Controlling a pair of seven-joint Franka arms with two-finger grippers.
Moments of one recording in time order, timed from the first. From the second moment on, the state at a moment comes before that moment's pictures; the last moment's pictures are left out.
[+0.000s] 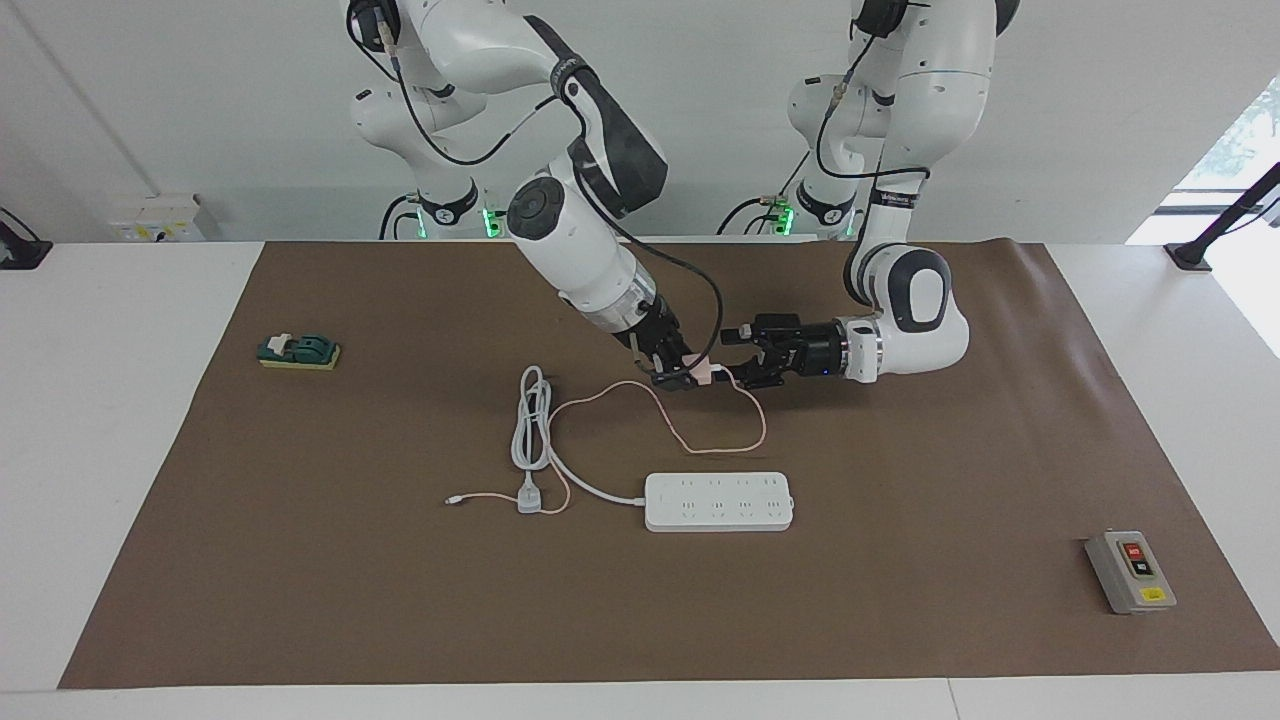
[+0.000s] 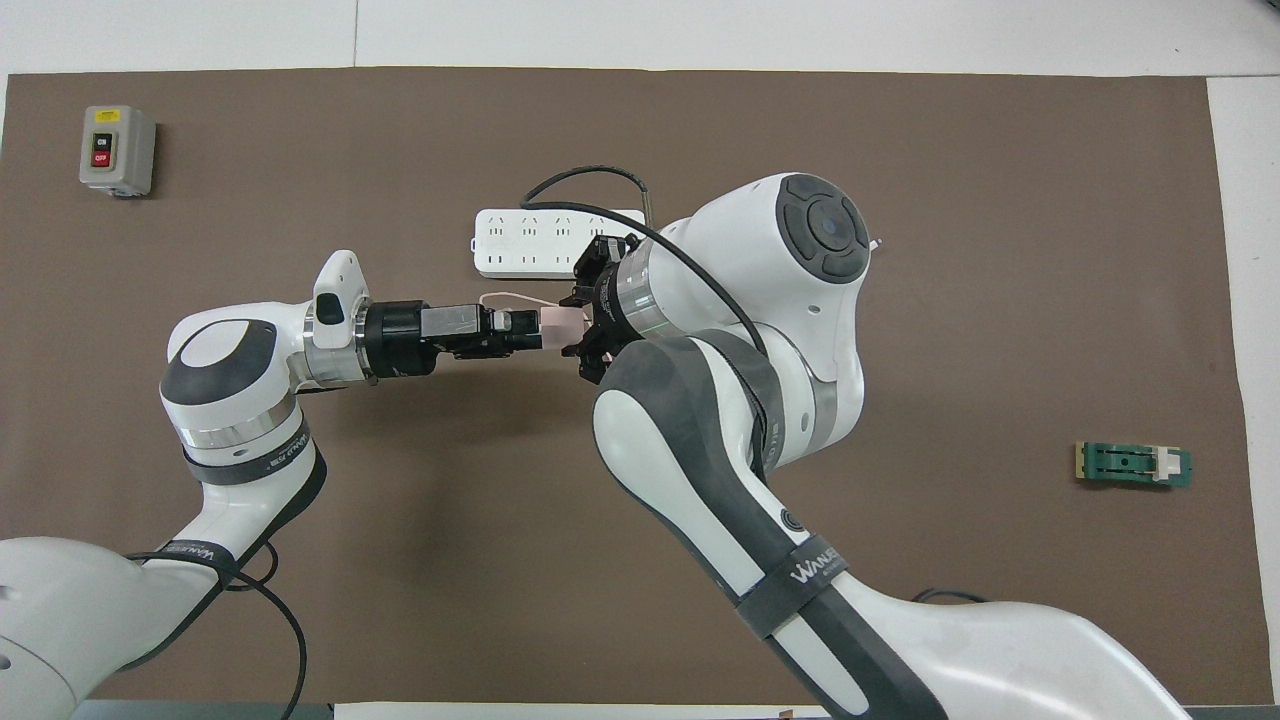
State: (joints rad) left arm -0.14 0.30 -0.05 -2.11 -1.67 1.71 0.85; right arm 0.60 0.37 -0.05 -1.61 0.58 2.19 1.79
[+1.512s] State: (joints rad) left arm -0.18 0.30 -0.02 -2.11 -1.67 1.71 0.86; right arm 0.60 0.38 -0.05 -1.61 0.58 2.21 1.79
